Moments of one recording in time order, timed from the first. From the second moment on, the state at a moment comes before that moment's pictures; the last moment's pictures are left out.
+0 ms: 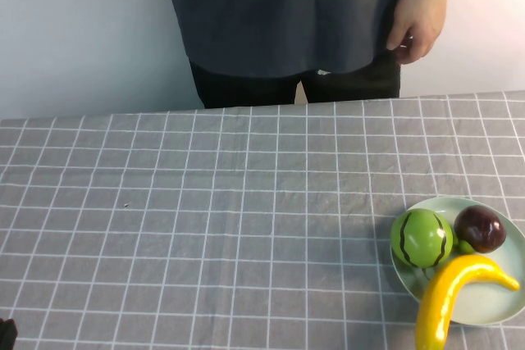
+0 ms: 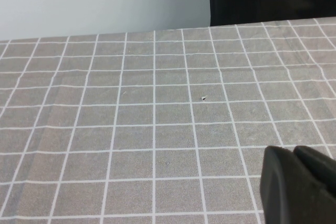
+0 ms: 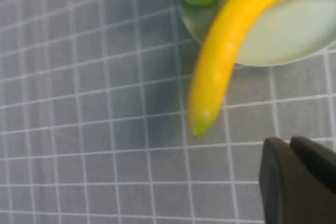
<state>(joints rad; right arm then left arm) -0.07 0.82 -0.59 0.47 0.99 -0.02 -0.09 -0.01 0.02 -0.11 0.37 0.16</state>
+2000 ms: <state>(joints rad) 0.45 1.73 -0.81 0.11 0.50 0.63 -0.09 -0.01 0.02 -0.11 0.37 0.16</state>
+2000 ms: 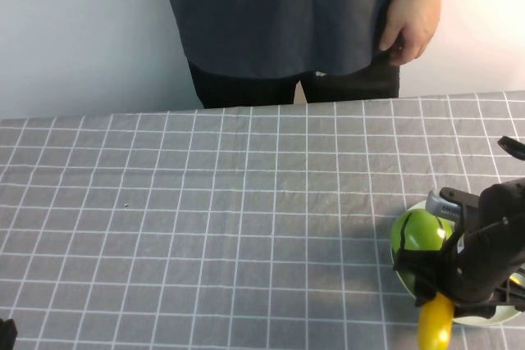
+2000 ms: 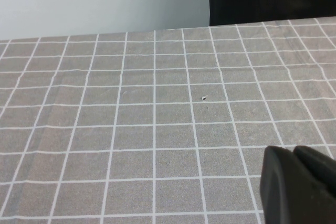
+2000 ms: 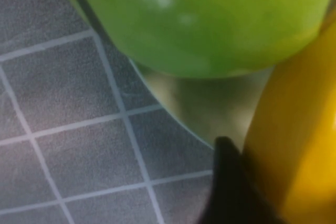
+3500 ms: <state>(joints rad) 0.55 1.46 -1.28 -0.28 0.77 0.38 -0.09 -0.01 0.02 -0.11 0.37 0.16</state>
